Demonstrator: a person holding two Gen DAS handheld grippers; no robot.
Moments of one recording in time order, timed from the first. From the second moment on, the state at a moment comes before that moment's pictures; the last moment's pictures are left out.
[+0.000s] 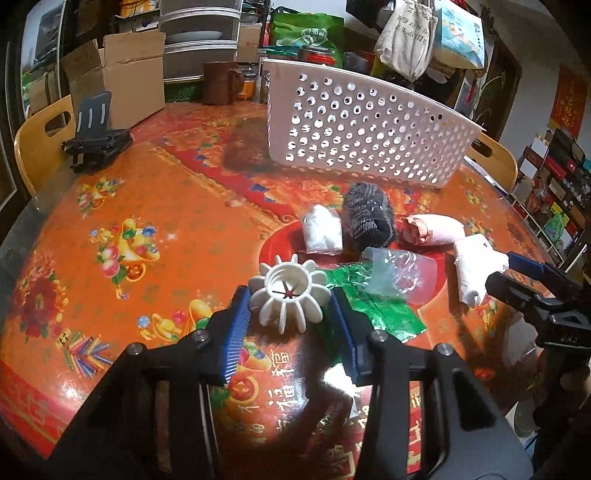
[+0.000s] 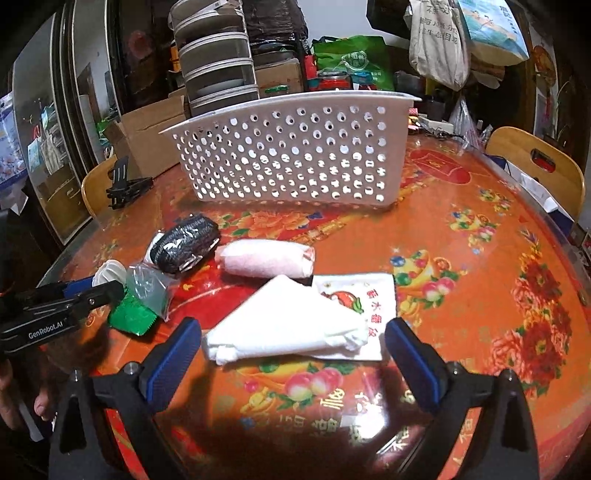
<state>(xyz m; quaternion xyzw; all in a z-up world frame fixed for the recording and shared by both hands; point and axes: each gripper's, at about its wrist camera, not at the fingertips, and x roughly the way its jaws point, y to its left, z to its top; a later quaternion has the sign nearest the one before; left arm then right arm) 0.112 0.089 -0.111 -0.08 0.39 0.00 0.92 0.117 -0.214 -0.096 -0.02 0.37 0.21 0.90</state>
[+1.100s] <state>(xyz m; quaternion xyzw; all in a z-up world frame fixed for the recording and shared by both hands) 0.098 0.088 -0.088 -0.08 0.36 0.00 0.93 0.106 -0.210 -0.086 -0.05 0.35 0.21 0.91</state>
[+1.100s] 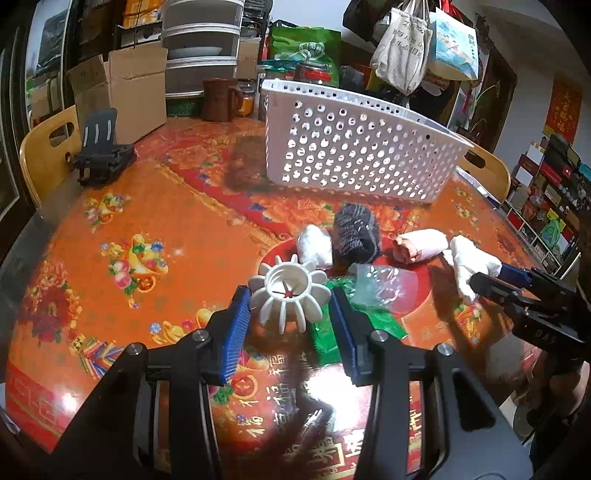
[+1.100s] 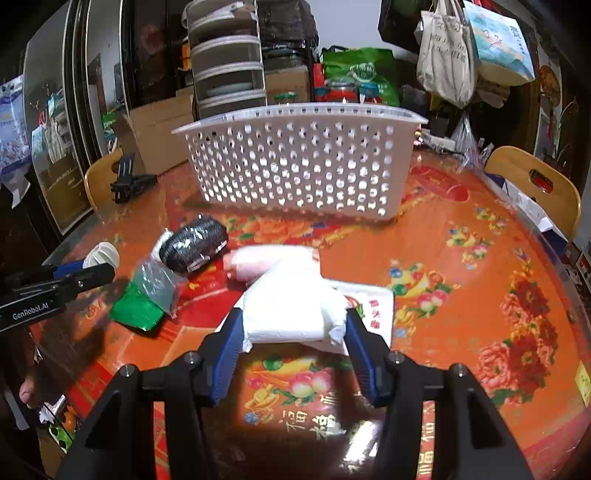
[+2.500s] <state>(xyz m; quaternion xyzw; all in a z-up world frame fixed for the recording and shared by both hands) 0.198 0.046 0.072 -0.04 0.31 -0.05 0.95 0.161 -0.224 0.052 -0.06 0.27 0.21 0.94</state>
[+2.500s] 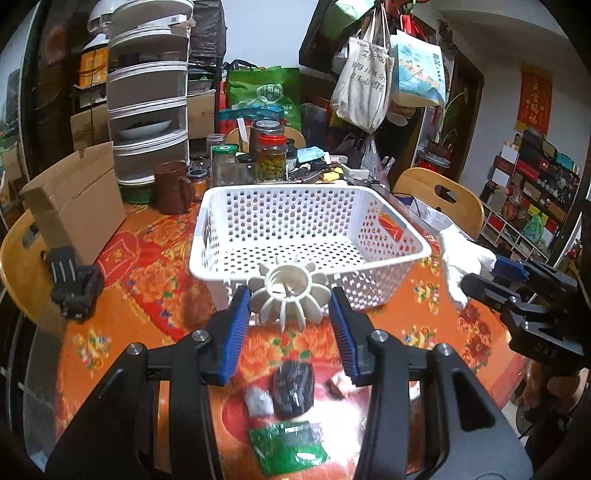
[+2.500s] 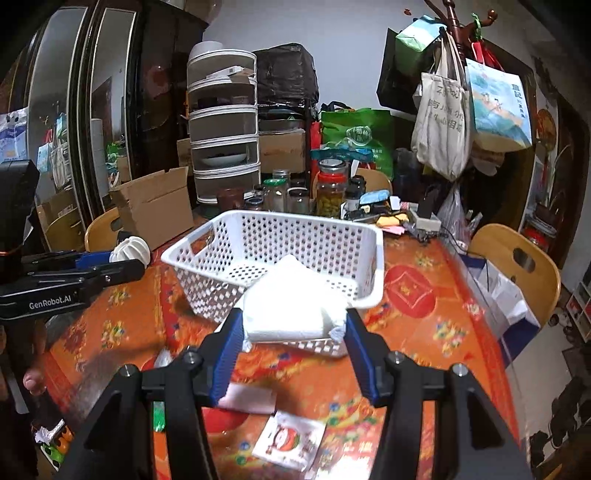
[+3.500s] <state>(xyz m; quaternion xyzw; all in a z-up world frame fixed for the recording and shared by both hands) 0.435 0.030 0.003 0.00 0.52 0.01 0.86 0.372 -0.147 -0.017 -0.11 0.50 0.17 0.84</state>
